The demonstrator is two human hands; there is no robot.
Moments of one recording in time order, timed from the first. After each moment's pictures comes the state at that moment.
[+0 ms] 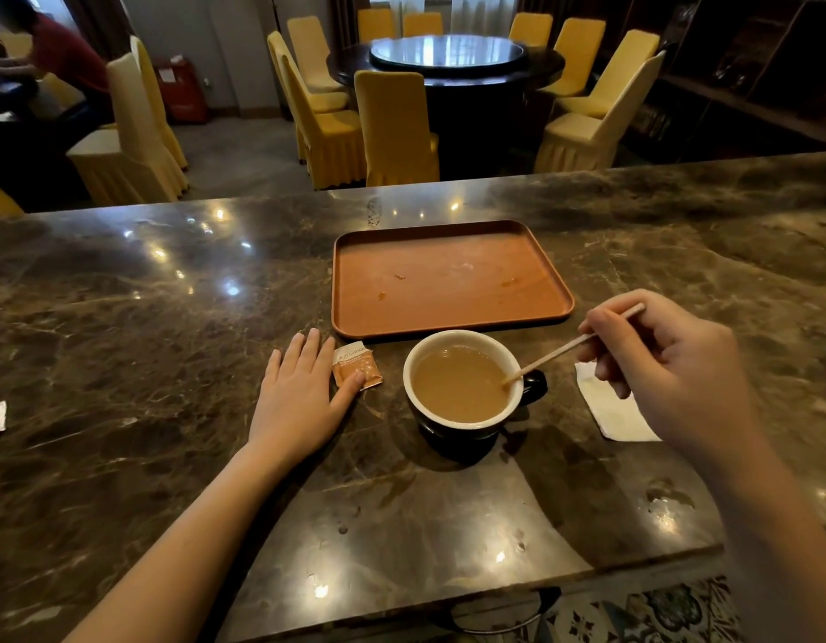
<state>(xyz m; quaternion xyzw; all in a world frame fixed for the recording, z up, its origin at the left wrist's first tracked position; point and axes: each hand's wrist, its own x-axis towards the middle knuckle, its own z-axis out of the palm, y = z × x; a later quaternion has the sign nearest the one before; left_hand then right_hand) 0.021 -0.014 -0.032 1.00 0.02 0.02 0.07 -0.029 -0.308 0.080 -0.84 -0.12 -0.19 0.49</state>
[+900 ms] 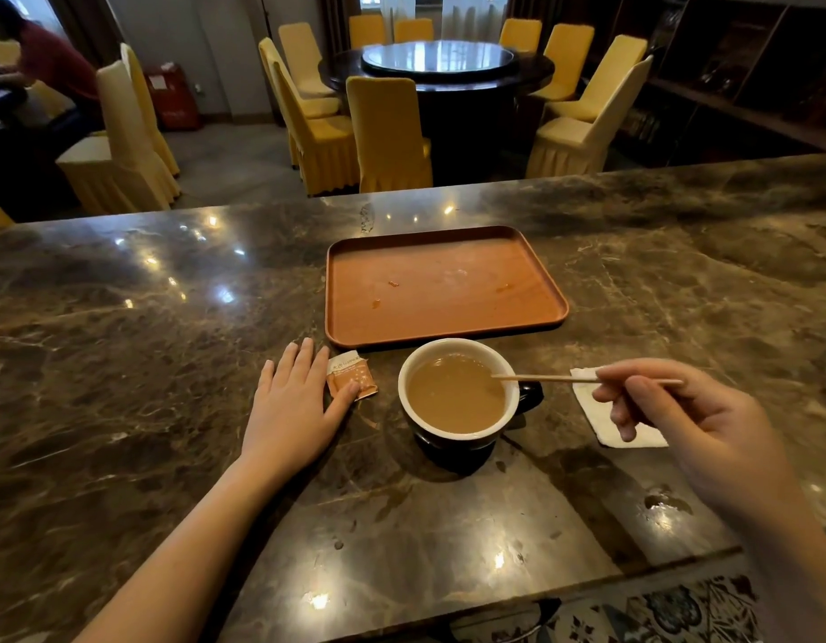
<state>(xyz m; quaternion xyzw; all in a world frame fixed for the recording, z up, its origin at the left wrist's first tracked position) 0.019 -0.015 -0.028 1.00 0.01 0.02 0.07 -0.050 -0.337 0.050 -0.76 -0.11 -0.11 0.63</state>
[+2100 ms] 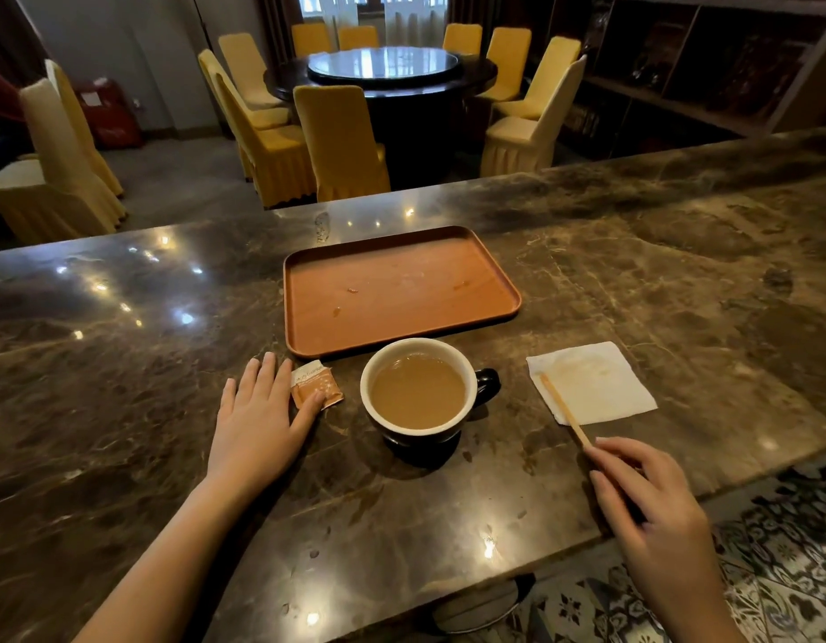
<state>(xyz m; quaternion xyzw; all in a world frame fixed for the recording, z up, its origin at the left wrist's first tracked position) 0.021 -0.014 -0.032 1.00 0.01 0.02 0.07 -0.111 -0.348 -0.034 -0.91 -0.01 -0.25 0.32</state>
